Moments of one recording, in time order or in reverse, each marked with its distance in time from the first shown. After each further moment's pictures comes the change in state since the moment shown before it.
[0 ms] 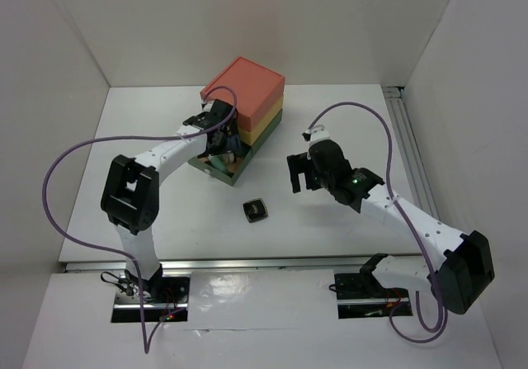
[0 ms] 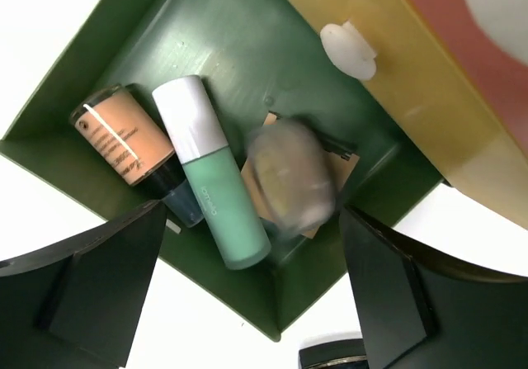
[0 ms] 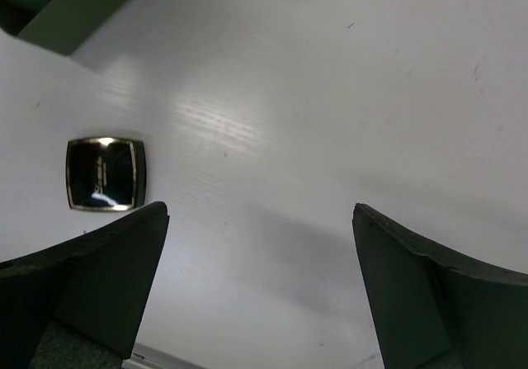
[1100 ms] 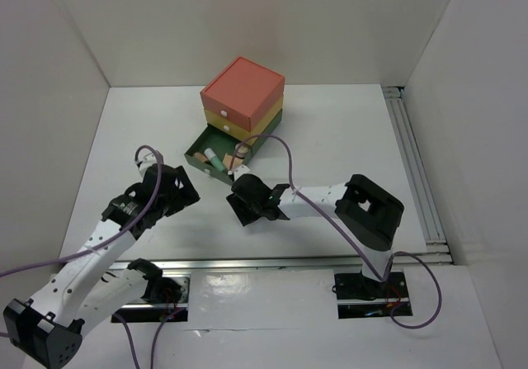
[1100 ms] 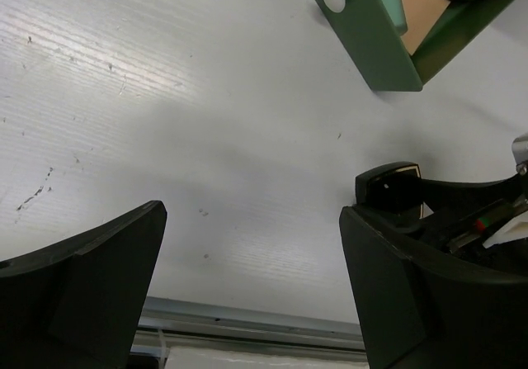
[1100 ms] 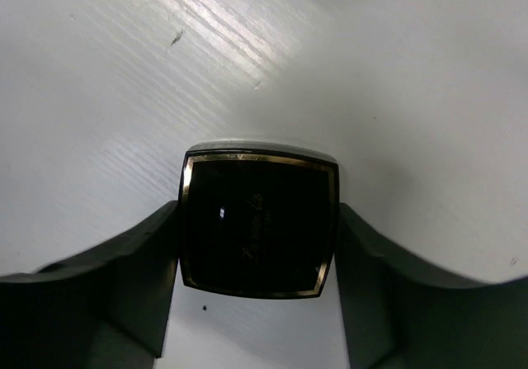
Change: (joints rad) left arm 0.005 -1.035 -0.713 -0.164 0.016 -0.223; right arm 0.381 0.655 0.126 0.286 -0.022 0.052
